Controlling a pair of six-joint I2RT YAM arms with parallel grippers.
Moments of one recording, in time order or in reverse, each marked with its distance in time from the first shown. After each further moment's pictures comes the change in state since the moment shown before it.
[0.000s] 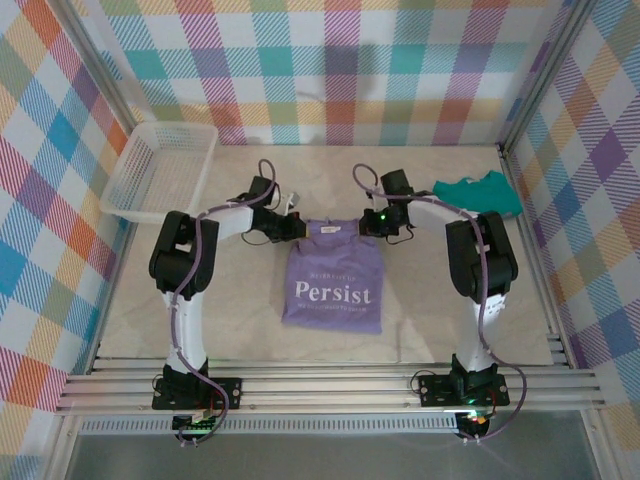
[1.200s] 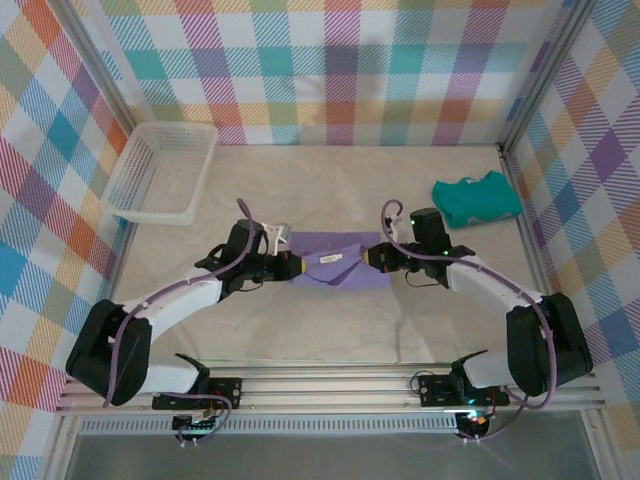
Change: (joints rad) left arm -0.204 -0.765 -0.662 0.218 -0.175 -0.175; right arm 0.047 -0.647 -0.622 0.251 -0.166 0.037
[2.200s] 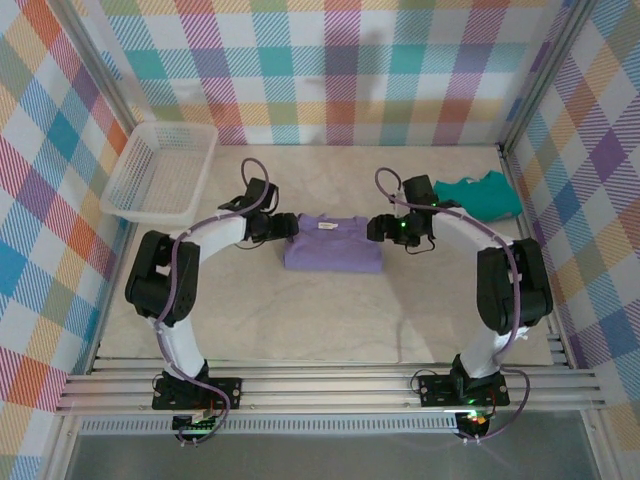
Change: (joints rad) left arm 0.128 0.506 0.493 -0.285 -0.372 0.045; right arm -0.071 0.377 0.400 -0.328 0.229 0.006
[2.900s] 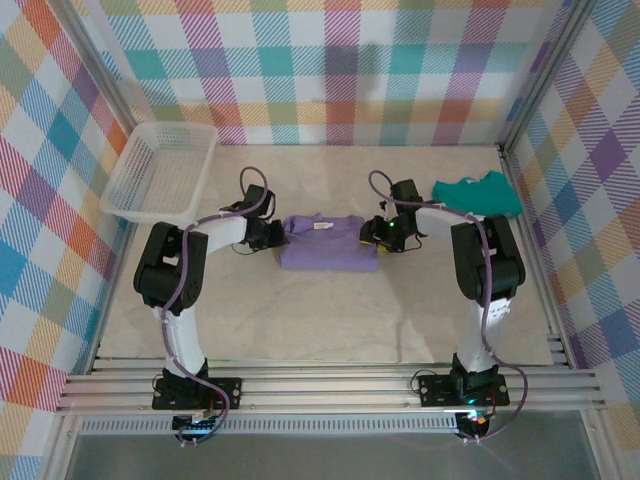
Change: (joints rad) left arm 0.035 0.105 -0.006 0.014 0.048 -0.005; right arm 0.014 0.243 0.093 0.089 -0.136 0.196
